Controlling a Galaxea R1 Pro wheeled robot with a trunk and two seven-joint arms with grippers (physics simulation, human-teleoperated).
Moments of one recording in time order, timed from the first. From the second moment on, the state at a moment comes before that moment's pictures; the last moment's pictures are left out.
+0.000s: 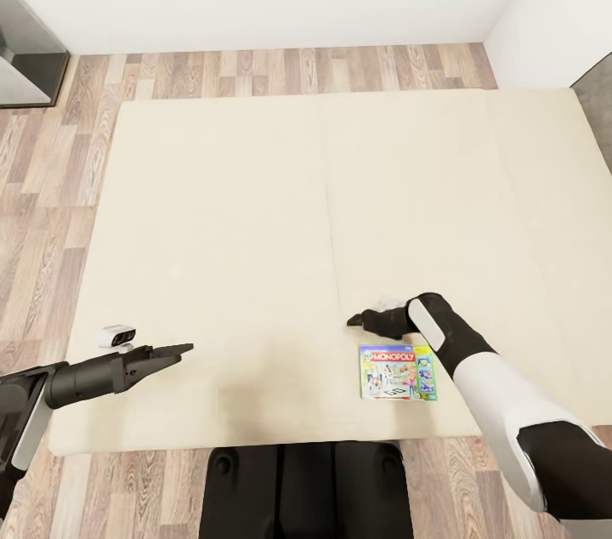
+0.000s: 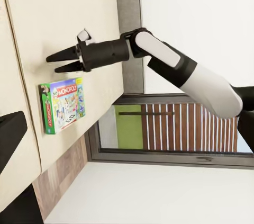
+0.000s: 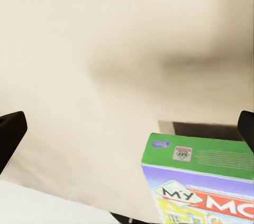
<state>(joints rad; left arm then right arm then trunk) -0.44 0.33 0.25 -1.30 0.27 0.82 -1.57 -1.00 -0.06 0.18 -0.57 -0.53 0.87 0.14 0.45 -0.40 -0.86</state>
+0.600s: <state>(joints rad) -0.44 0.35 0.25 -1.30 0.27 0.82 -1.57 -0.83 -0.18 0.10 -0.87 -0.55 0.89 0.15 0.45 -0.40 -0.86</state>
